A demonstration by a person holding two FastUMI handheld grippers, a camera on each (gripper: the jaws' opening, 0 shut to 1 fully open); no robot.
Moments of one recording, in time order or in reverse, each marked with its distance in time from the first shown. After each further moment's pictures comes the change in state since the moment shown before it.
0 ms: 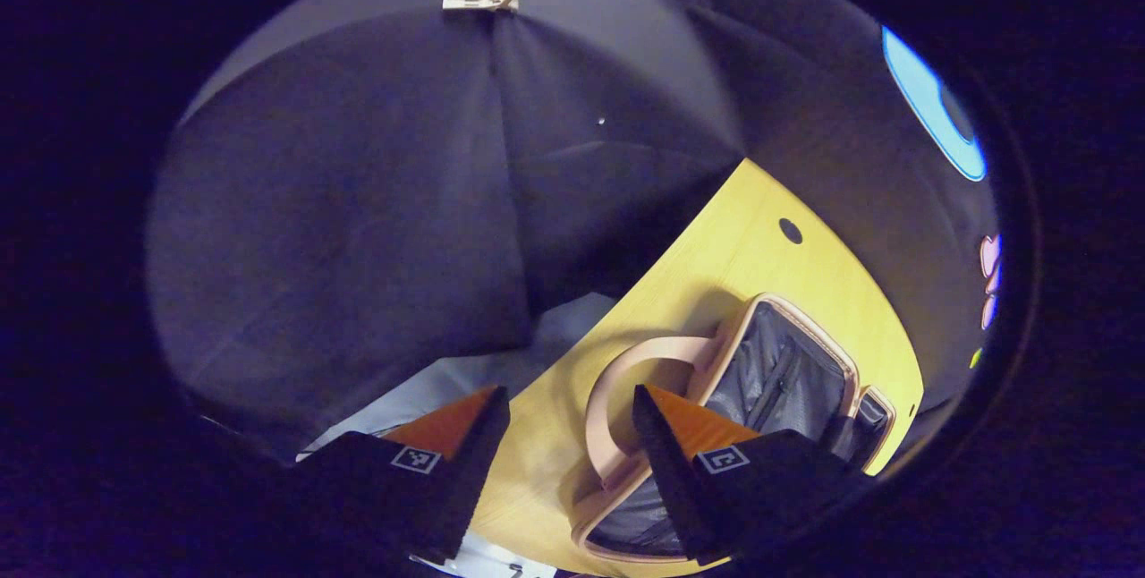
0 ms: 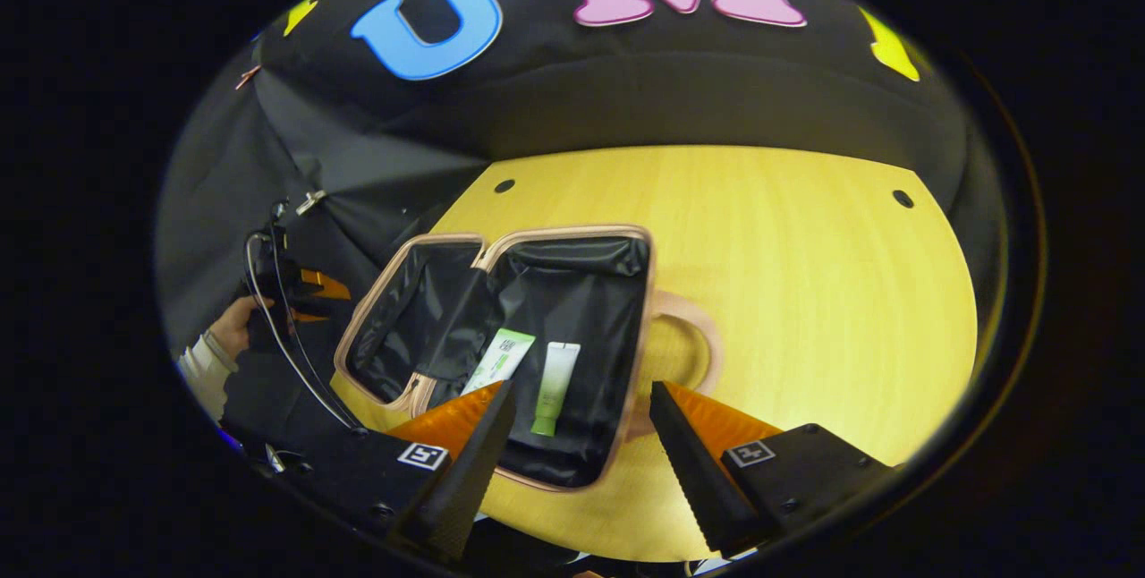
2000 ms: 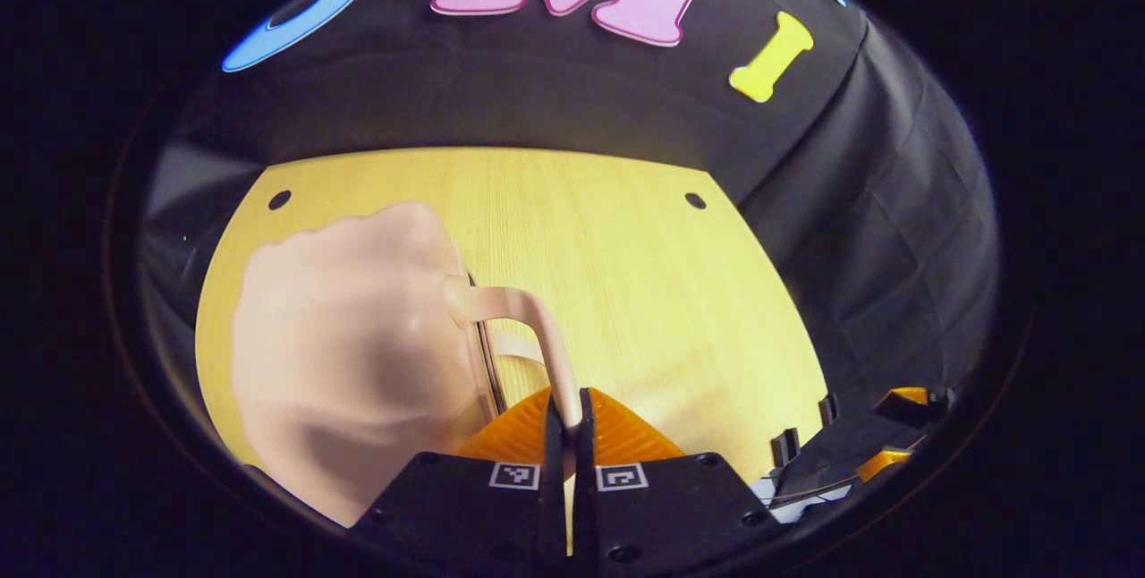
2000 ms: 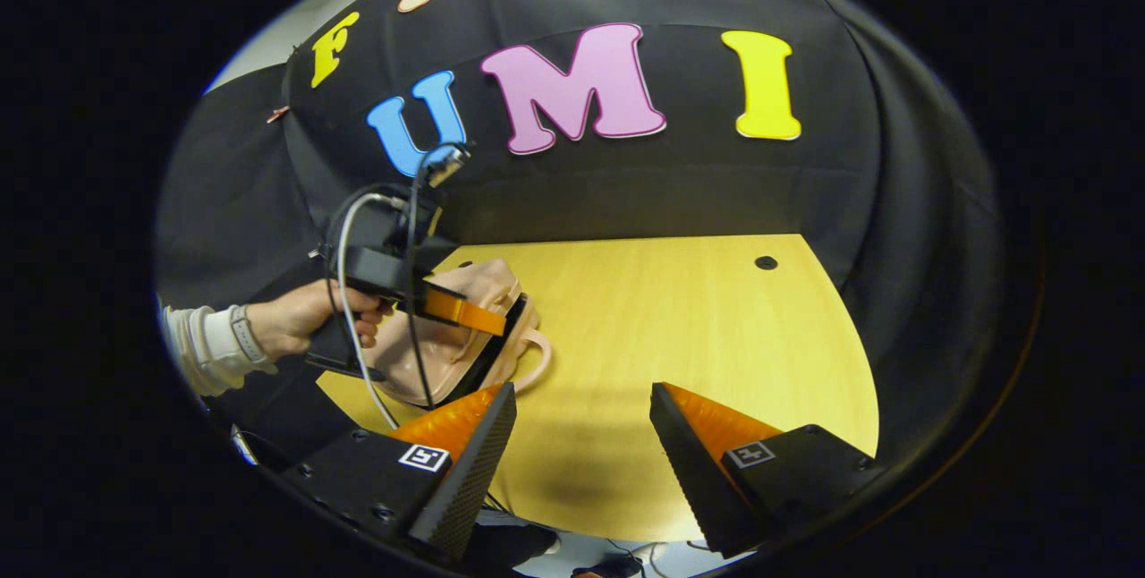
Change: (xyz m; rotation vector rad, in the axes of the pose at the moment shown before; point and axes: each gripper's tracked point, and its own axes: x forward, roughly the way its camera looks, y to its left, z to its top) left arm -0.155 -0.435 -0.315 0.842 0.081 -0.507; right arm -0.223 -0.156 0.003 -0.044 -0.310 -0.053
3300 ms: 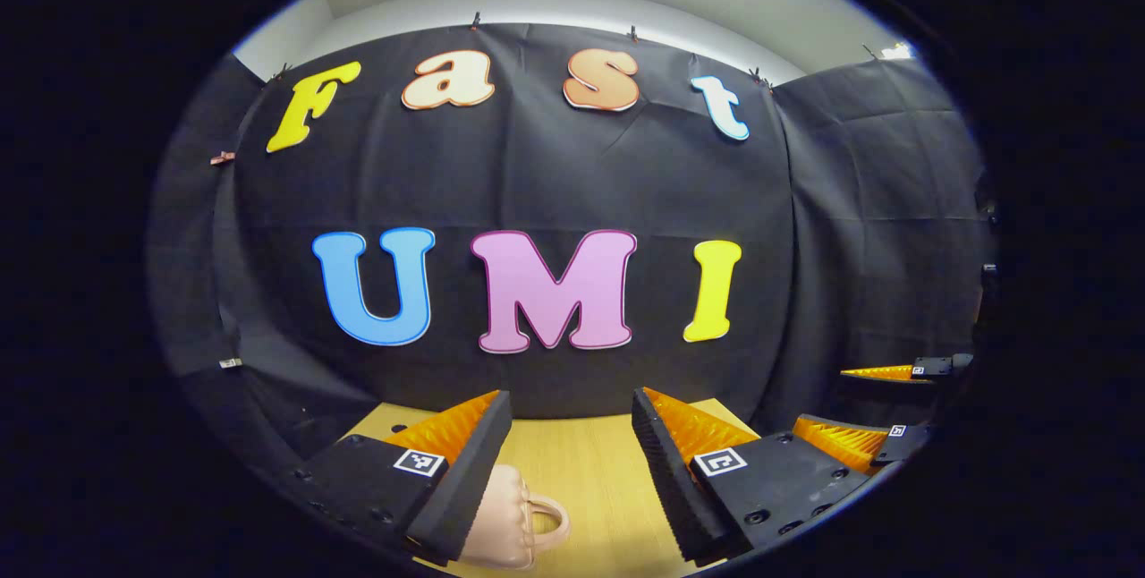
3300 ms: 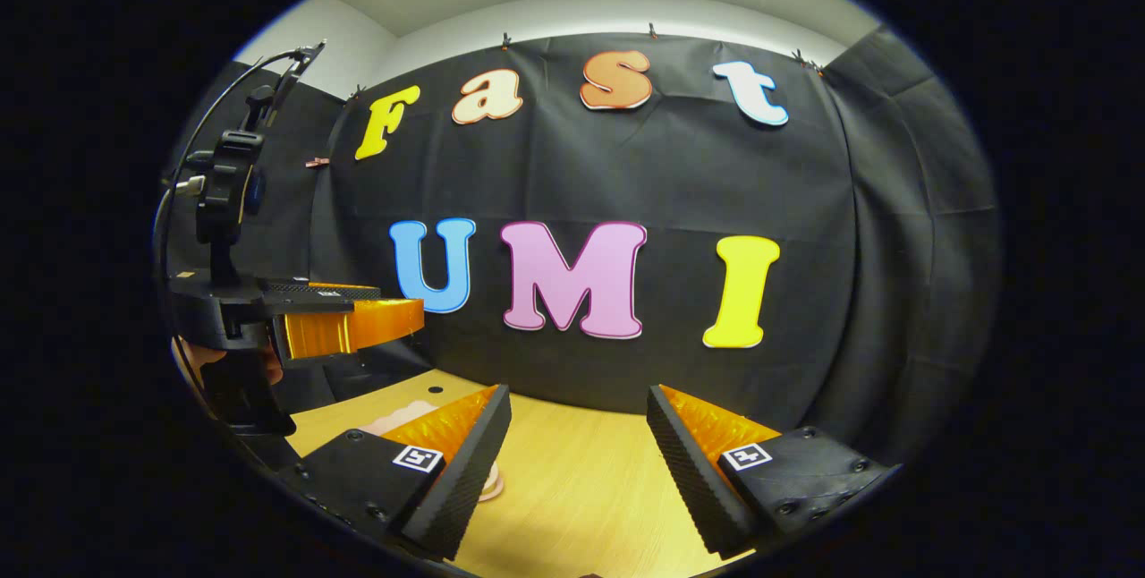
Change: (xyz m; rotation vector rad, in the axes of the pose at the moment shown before) left arm -0.345 -0.131 0.121 0.156 -1.014 0.284; right arm -0.107 0.018 0.201 -0.268 -0.554 -0.052
